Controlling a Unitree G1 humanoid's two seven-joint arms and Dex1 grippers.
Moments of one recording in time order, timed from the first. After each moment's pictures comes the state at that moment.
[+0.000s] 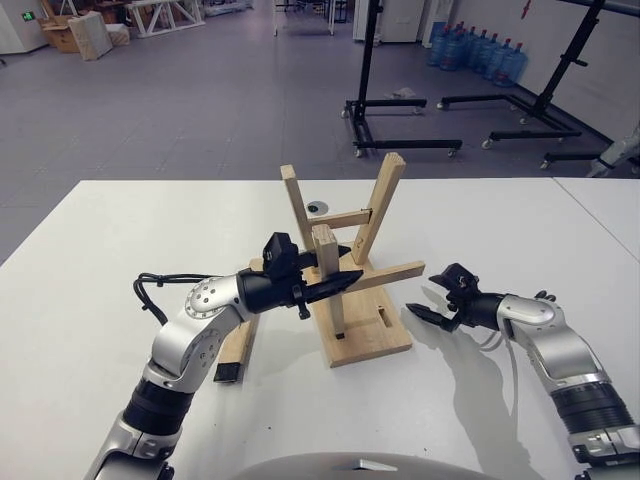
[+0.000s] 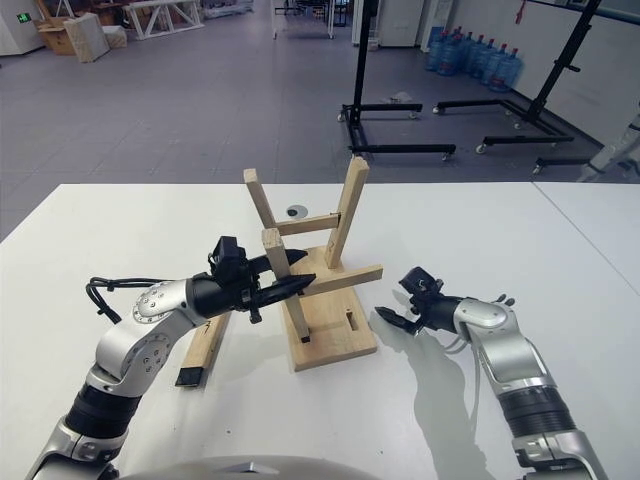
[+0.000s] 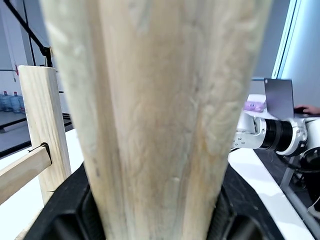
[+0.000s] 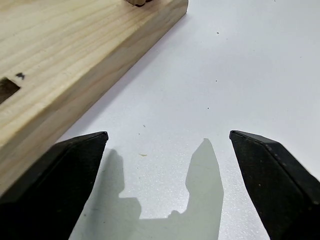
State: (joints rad) left arm -0.21 0.34 -0.24 -0.31 -0.53 0.32 -0.83; right arm -0.12 -0.66 0.06 0.07 0.16 0.39 0.79
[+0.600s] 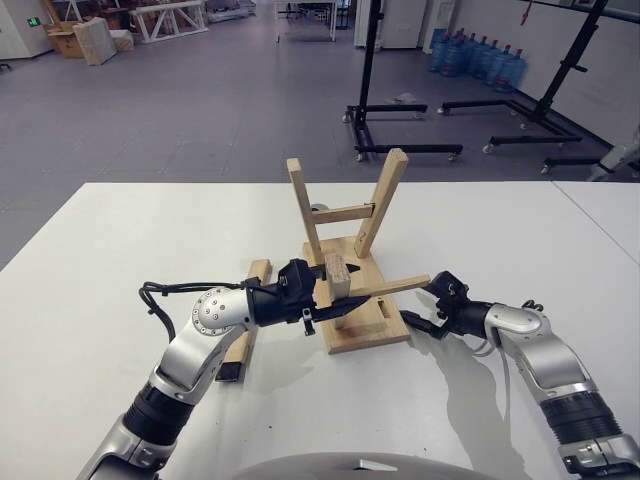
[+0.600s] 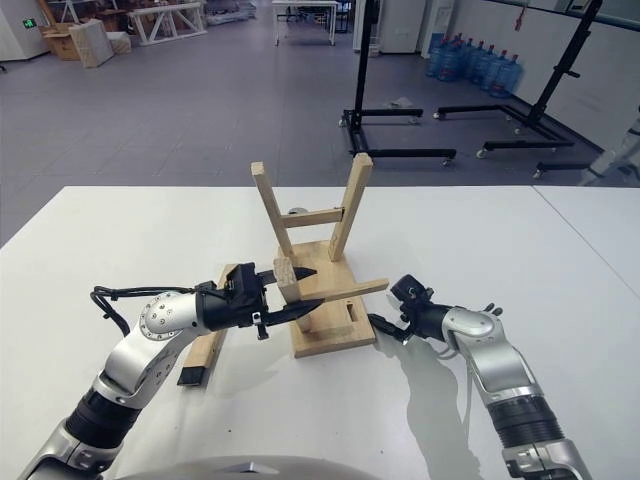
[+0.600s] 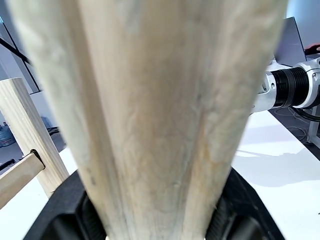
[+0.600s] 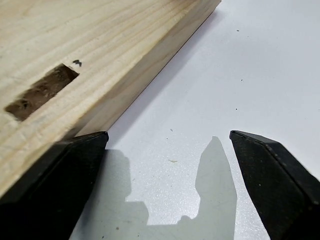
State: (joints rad) left arm -0.17 0.39 -0.38 -0.27 -0.32 0.07 -0.84; right arm -0.08 -0.62 0.07 0.03 0.16 0.44 0.74
